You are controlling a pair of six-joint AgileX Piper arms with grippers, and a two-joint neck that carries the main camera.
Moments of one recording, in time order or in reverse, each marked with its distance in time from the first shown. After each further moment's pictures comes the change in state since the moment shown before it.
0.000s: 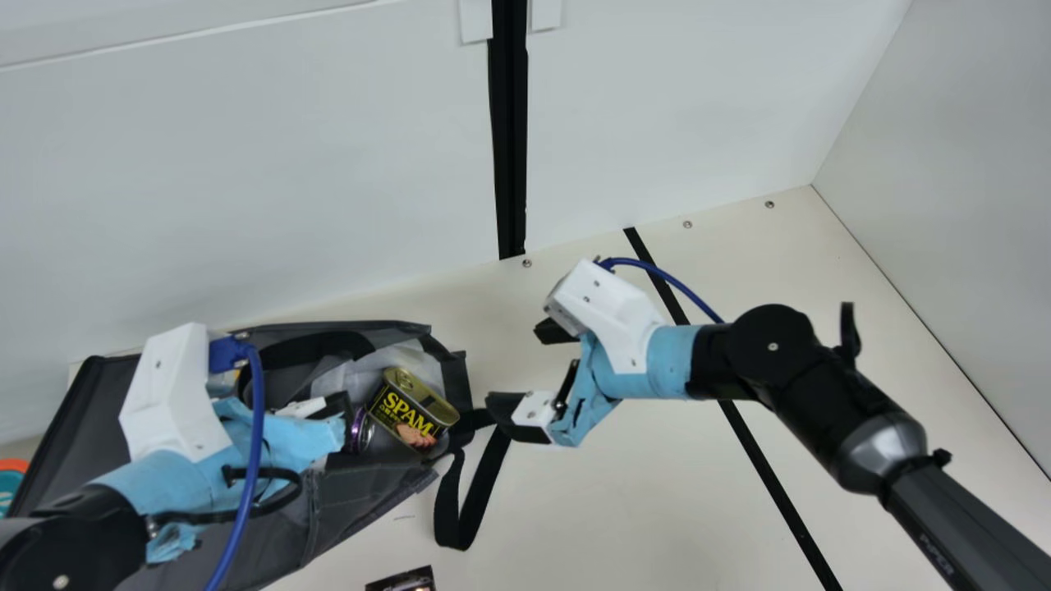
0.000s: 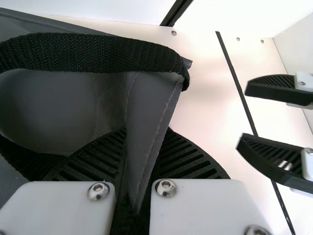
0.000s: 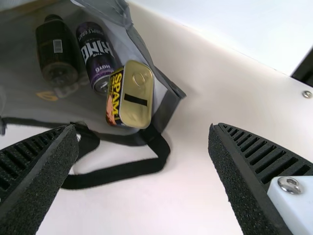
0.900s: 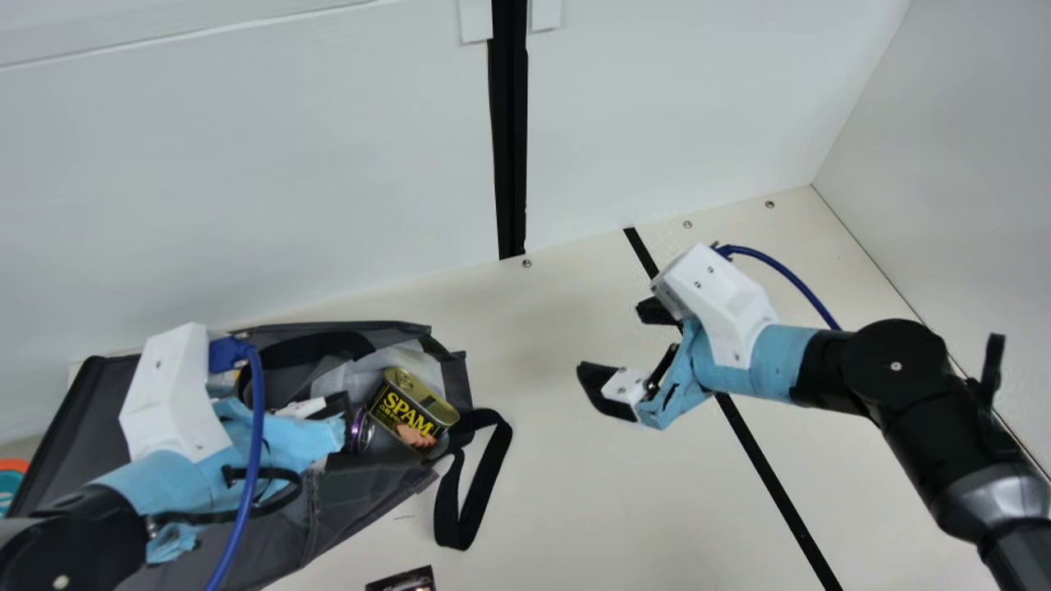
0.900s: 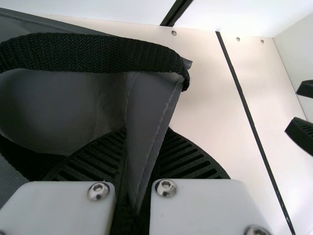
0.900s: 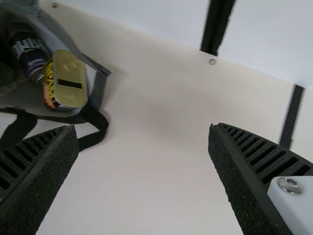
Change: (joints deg) left arm 0.0 0.0 0.0 0.0 0.0 0.0; right arm -14.6 -8.1 2.9 -5.9 1.0 3.1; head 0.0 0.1
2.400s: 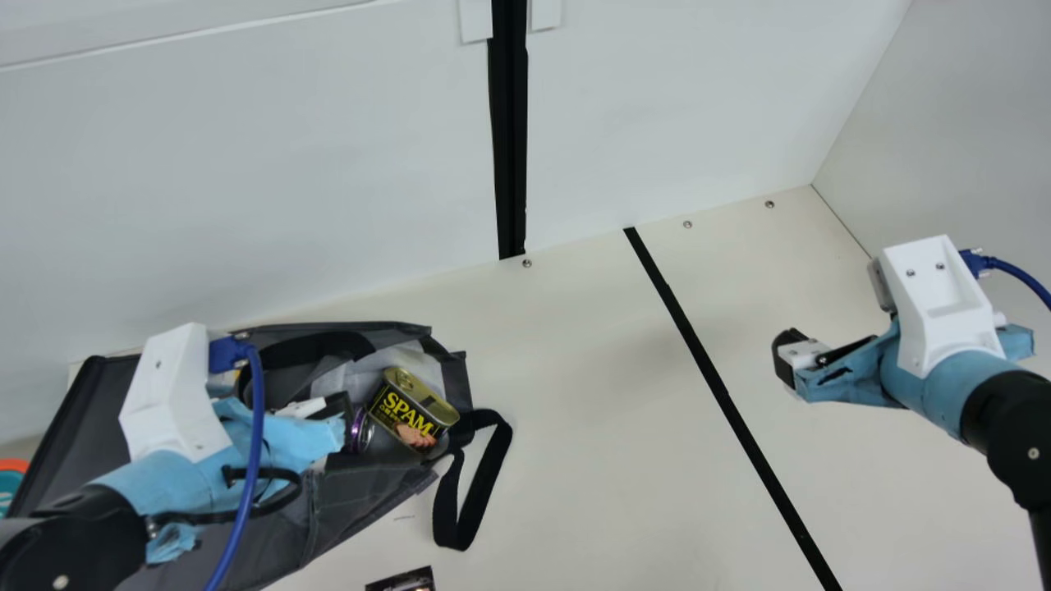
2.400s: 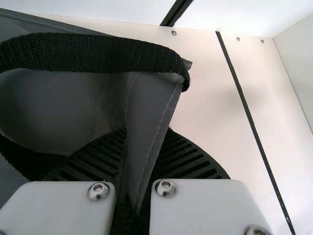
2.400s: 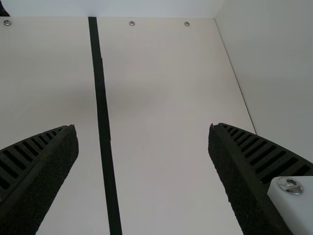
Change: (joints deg) left arm 0.0 0.0 0.0 0.0 0.0 0.0; right arm -16.8 -13.7 -1.4 -38.4 -2.9 39.0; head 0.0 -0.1
